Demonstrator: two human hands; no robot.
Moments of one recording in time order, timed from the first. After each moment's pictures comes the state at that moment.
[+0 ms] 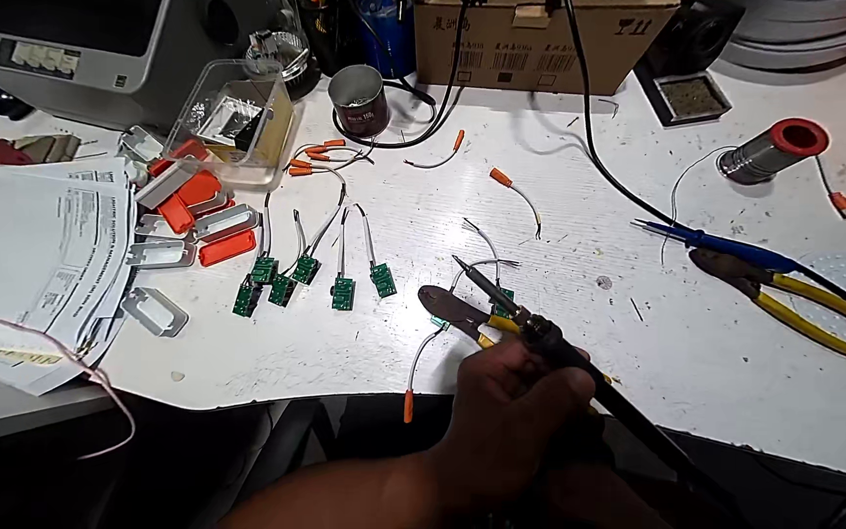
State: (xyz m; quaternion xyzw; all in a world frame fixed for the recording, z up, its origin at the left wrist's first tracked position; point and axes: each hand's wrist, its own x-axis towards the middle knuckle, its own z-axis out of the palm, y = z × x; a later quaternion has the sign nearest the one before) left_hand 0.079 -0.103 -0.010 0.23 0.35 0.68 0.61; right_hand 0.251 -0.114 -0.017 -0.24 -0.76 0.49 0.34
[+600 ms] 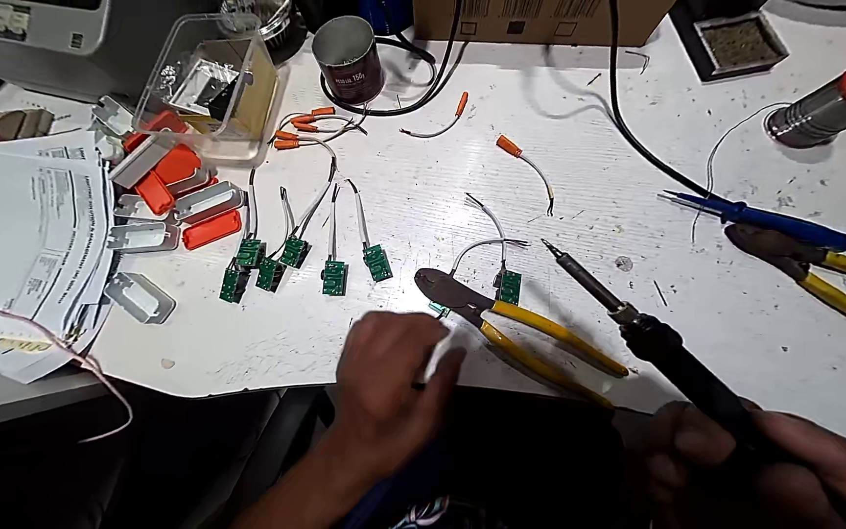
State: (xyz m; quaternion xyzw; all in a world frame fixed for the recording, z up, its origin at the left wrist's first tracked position) left_hand 0.001 -0.144 -0.043 0.61 0.69 0.39 0.05; right_hand 0.258 -0.063 -0.027 -0.21 -0.51 0.65 0.53
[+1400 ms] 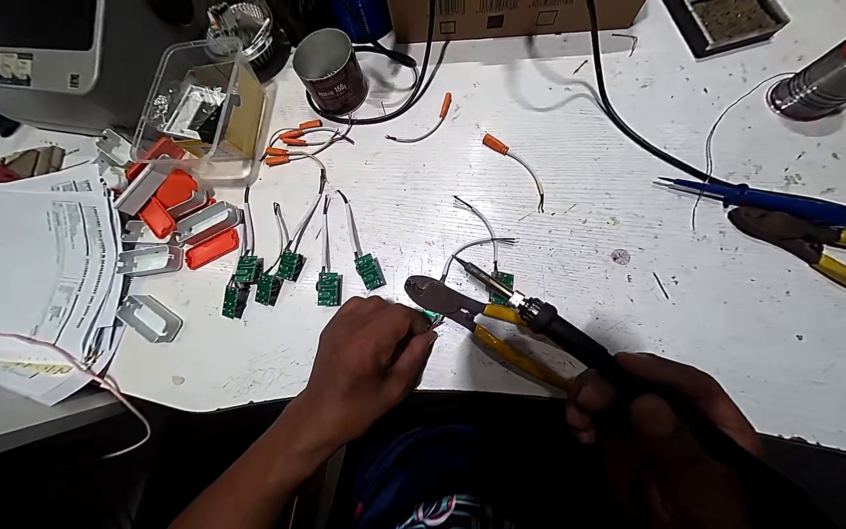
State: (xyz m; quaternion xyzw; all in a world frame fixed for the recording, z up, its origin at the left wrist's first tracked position) left_hand -0.044 -0.127 -0.039 0.67 0.66 0.31 0.14; right_hand 0.222 -0.062 -0.047 -0.22 -0.48 0.66 0.53
